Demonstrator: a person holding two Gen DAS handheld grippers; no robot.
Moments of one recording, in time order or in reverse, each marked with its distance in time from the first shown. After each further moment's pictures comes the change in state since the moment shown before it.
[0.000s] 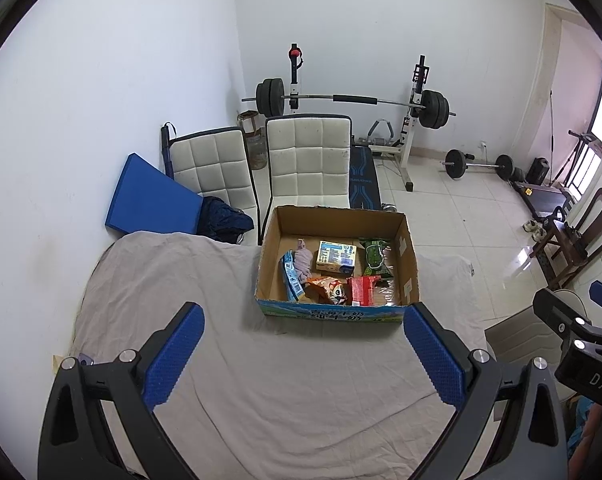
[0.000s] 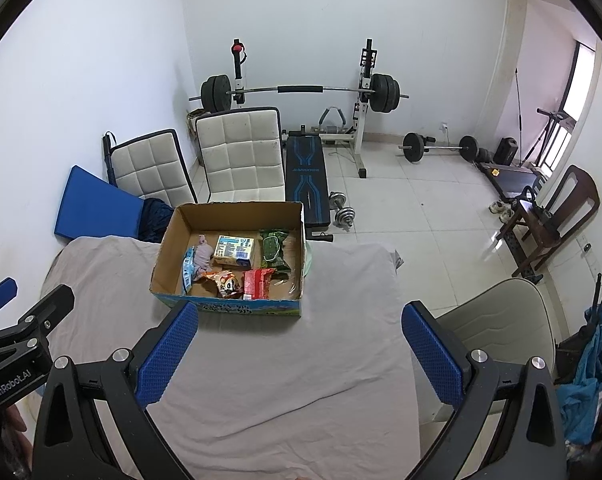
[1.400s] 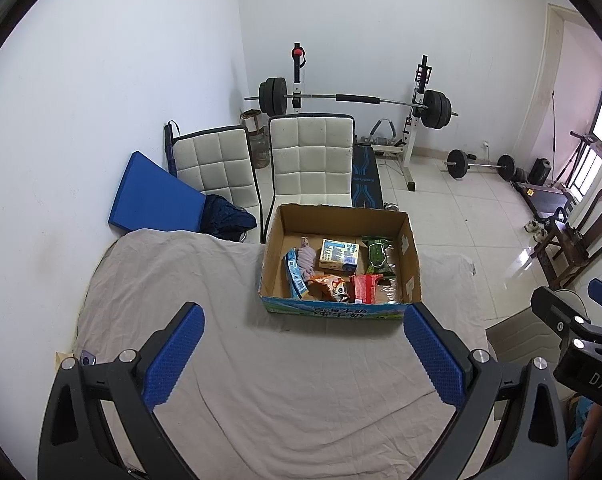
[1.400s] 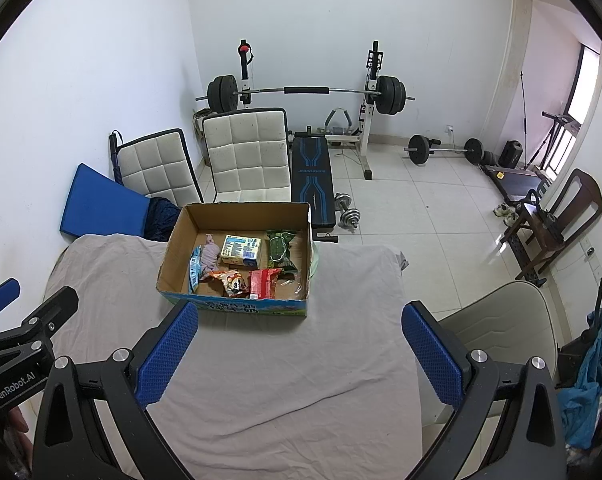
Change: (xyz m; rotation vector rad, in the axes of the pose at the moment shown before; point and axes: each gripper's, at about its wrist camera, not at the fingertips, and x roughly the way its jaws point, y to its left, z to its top) left arm -0.003 -0.001 -0.006 -0.007 0.002 0.009; right arm -0.008 0.007 0.000 -0.013 -0.005 0.018
